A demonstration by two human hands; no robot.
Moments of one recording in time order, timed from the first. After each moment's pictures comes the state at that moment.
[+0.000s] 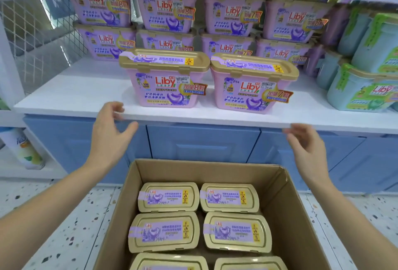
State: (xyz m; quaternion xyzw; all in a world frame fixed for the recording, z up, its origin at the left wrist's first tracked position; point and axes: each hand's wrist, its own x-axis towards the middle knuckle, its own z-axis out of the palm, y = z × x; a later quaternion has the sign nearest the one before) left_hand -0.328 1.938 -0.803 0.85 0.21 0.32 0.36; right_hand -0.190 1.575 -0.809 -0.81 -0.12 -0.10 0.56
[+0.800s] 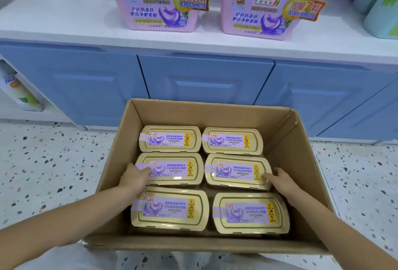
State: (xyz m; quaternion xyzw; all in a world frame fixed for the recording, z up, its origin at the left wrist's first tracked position) left_hand -0.414 1.869 -1.024 0.69 0.54 -0.08 0.47; right_hand -0.263 1.528 -1.005 -0.85 0.15 0.34 0.37
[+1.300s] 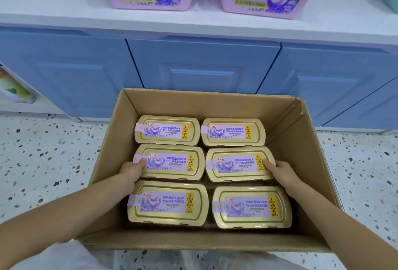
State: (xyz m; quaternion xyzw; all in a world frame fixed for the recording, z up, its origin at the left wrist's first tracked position) left_hand -0.409 1.900 -1.083 0.58 0.59 -0.10 0.56; right_hand -0.251 1.524 -1.033 -0.82 0.14 0.33 0.45
